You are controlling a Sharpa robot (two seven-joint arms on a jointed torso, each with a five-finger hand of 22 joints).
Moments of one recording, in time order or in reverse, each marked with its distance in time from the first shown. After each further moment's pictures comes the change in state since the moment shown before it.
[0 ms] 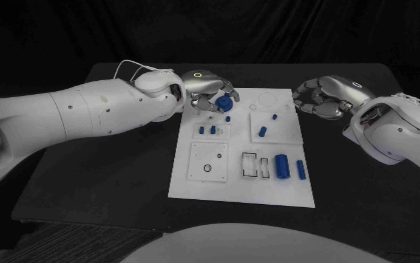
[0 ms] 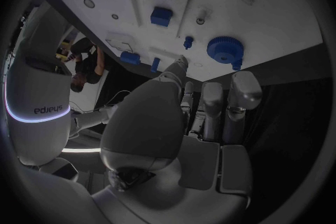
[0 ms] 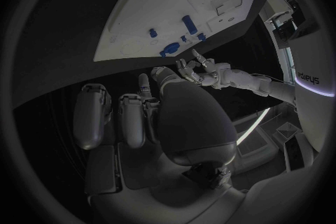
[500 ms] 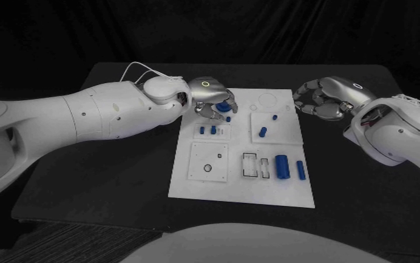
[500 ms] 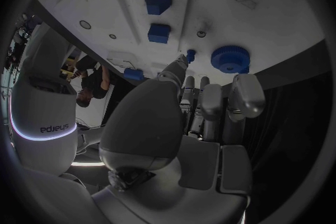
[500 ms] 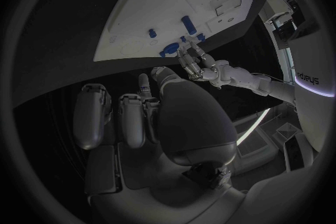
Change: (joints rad) left arm -0.026 0.037 0.000 -0.031 -0.140 0.000 0.012; left_hand -0.006 -0.006 0.015 -0.020 0.035 0.142 0.050 0.009 -0.088 0.143 -0.007 0.028 -0.078 0.037 -0.005 0.030 0.020 -0.017 0.048 -0.009 0.037 0.000; right arm -0.004 0.001 0.000 -0.002 0.001 0.000 0.003; right_hand 0.000 0.000 0.000 0.000 0.000 0.000 0.000 0.000 0.000 0.000 0.000 -0.005 0.000 0.000 0.000 0.000 0.000 0.000 0.000 0.000 0.000 0.000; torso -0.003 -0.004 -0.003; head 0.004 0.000
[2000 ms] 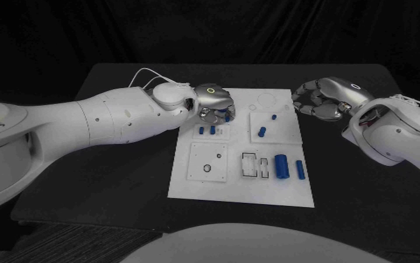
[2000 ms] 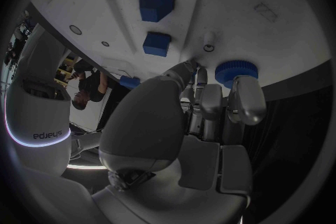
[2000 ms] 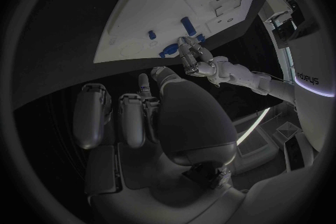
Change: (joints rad) left arm -0.034 0.057 0.000 -0.051 -0.023 0.029 -0.043; left_hand 0.036 -0.022 0.177 -0.033 0.043 0.209 0.064 0.031 -0.055 0.301 -0.016 -0.078 -0.083 0.035 -0.012 -0.011 -0.045 -0.001 0.053 -0.016 0.067 0.000; right arm -0.005 0.001 0.000 -0.003 0.004 0.002 0.004; right_hand 0.000 0.000 0.003 -0.003 0.004 0.004 0.004 0.000 -0.001 0.000 0.000 -0.010 0.000 0.000 0.000 -0.005 0.000 0.000 0.000 0.000 -0.005 0.000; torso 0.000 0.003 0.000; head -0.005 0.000
